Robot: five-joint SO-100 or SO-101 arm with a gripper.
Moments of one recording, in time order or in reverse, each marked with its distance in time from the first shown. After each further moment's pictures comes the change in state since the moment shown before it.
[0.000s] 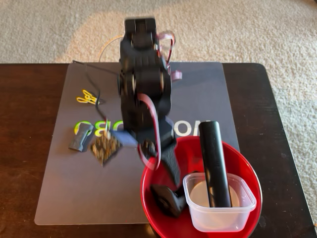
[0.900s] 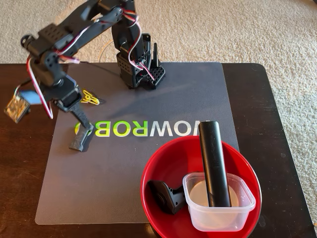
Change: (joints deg) arm 48.9 11.2 42.7 -15.1 62.2
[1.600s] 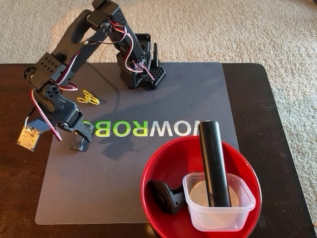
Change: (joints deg) arm -3.1 -11.2 1.3 -11.3 9.4
